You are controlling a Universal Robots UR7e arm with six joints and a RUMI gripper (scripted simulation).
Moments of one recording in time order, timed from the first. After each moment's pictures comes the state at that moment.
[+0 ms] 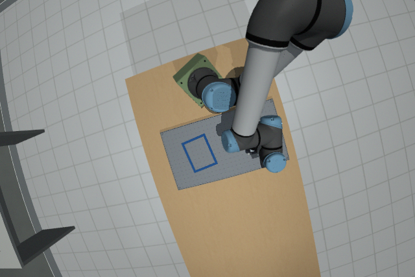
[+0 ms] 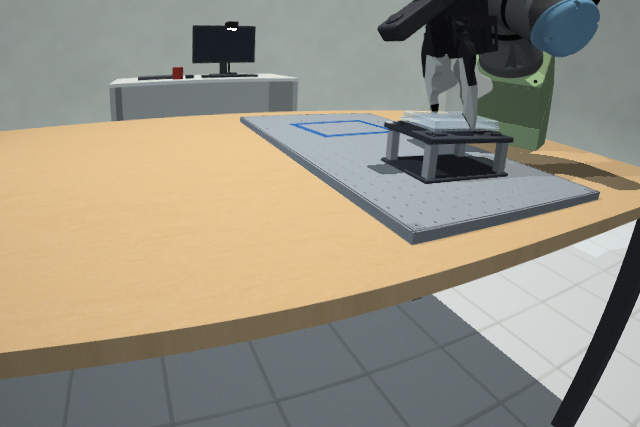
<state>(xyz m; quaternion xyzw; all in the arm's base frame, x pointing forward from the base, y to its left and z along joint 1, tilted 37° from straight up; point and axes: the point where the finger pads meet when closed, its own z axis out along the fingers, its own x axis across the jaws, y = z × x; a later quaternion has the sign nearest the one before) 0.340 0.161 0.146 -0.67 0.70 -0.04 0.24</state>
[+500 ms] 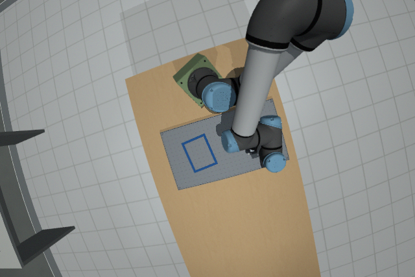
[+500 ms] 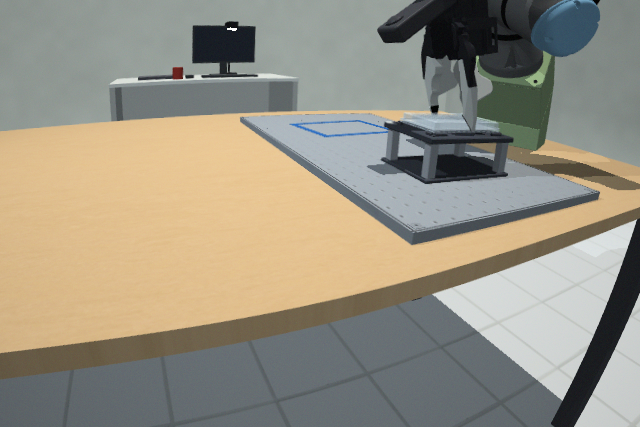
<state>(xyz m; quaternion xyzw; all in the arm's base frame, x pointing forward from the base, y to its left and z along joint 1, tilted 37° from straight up) 0.341 0.162 0.145 -0.67 0.70 -0.04 0.24</state>
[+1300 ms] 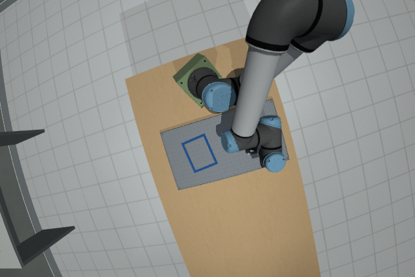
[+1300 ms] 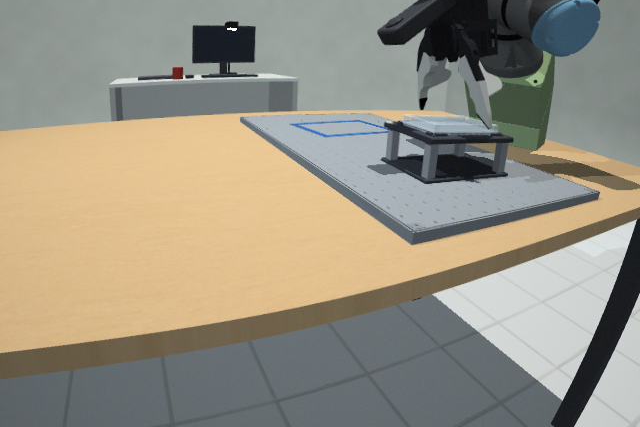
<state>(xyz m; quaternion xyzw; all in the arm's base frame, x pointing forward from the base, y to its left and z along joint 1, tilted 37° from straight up) 0.343 0.163 0.142 -0.67 0.70 -0.04 0.24</state>
